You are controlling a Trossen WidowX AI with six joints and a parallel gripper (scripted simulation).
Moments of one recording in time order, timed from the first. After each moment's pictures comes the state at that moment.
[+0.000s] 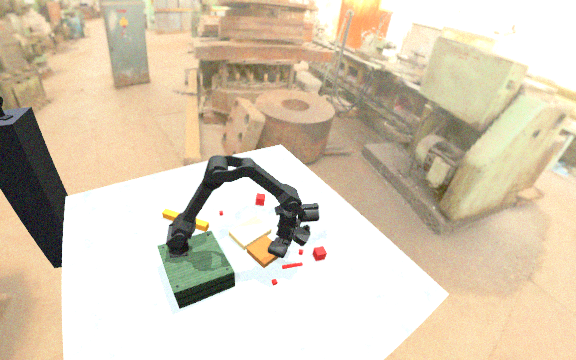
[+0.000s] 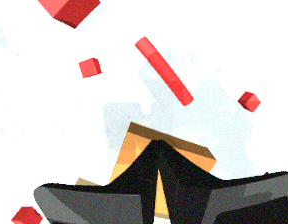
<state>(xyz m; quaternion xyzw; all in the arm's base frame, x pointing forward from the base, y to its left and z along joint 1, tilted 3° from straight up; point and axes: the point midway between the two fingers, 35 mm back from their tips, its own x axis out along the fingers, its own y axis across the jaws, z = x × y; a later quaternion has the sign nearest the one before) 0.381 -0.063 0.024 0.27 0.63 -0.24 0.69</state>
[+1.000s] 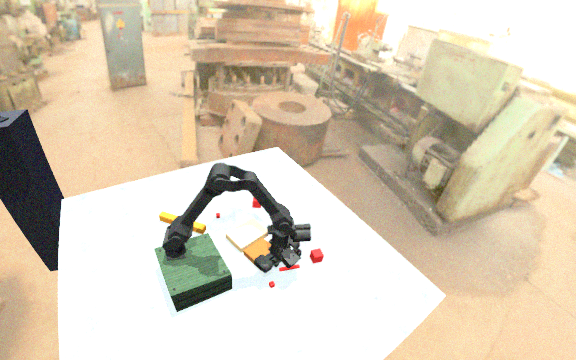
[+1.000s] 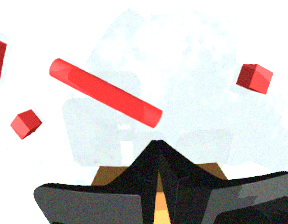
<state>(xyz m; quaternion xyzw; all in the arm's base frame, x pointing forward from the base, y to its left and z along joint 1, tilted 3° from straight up) 0.365 -0.084 -0.033 0.40 0.57 -0.36 0.62</state>
